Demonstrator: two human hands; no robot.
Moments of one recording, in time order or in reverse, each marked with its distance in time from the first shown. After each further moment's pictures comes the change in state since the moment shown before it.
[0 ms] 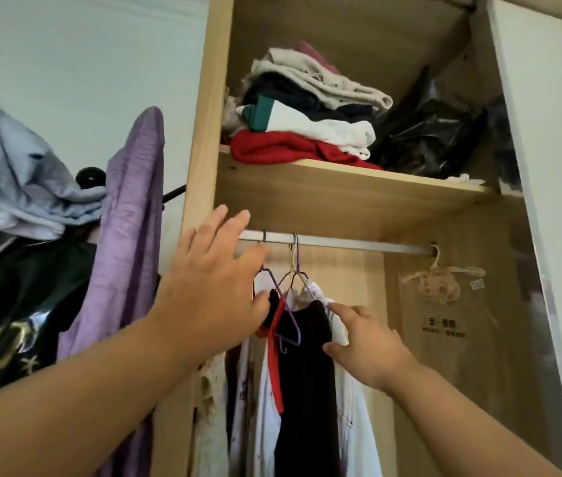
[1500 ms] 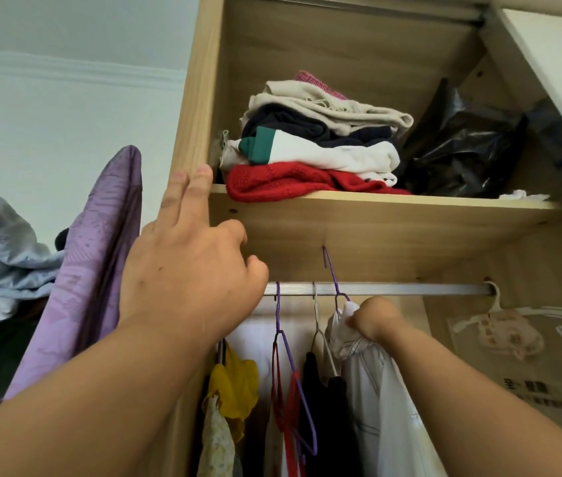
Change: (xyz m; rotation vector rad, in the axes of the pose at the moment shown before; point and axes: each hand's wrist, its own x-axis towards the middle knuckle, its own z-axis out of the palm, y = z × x) left_hand 0.083 -0.035 0.025 0.147 0.193 -0.244; right_hand 0.200 0.002 -0.001 0.158 0.065 0.285
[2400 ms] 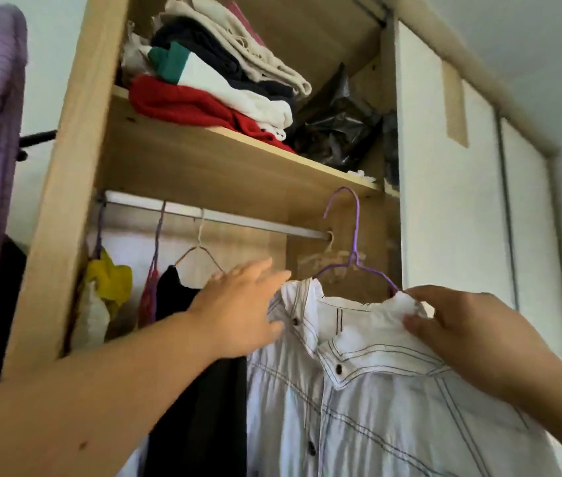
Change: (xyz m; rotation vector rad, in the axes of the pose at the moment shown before) left_hand -0.102 0.126 0.025 -0.565 -0.665 0.393; right_hand -0.309 0.127 -0.183 -0.446 0.275 -0.128
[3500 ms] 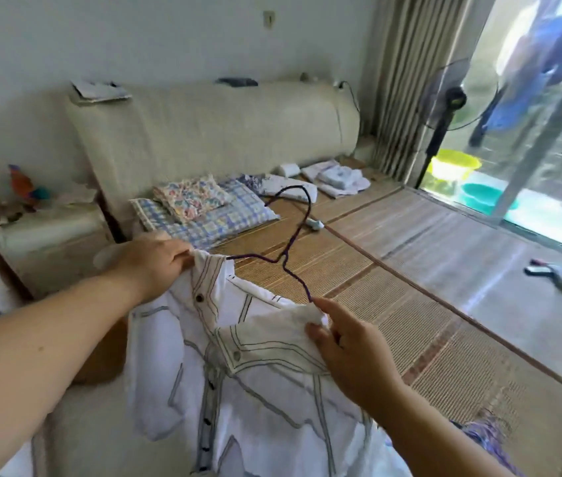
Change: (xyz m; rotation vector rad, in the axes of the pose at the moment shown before) left_hand -0.304 0.466 0.099 -1.104 -0.375 1.210; right_hand -0.600 -0.181 -0.126 -0.611 0.134 1.407
